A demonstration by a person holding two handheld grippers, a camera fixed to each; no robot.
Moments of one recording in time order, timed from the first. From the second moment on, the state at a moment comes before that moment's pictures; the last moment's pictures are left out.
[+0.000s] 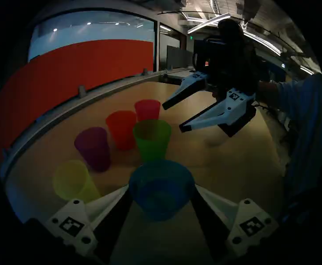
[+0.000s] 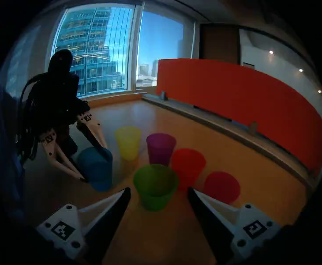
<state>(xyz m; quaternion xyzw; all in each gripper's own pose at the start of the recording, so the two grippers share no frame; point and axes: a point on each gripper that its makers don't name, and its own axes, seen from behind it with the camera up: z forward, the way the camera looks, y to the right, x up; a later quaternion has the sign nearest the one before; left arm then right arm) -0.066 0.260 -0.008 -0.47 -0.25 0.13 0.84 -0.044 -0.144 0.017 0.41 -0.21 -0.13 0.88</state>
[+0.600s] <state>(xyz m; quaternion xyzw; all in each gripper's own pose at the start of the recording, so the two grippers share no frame) -0.031 0.231 0.000 -0.44 -0.23 0.09 0.86 -0.070 -0.166 0.030 0.40 -0.24 -0.14 0.87</state>
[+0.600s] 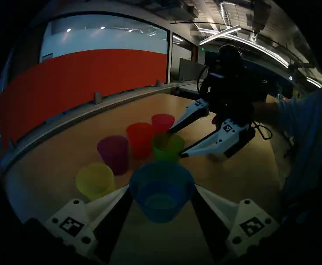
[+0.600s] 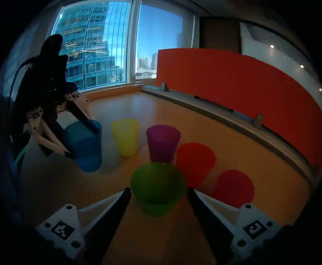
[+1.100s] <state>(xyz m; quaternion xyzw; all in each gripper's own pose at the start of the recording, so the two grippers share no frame) -0.014 0.210 0.001 -0.43 -0.21 0.07 0.88 -0.087 -0.181 0.040 0.40 -0.26 -0.14 0.87</state>
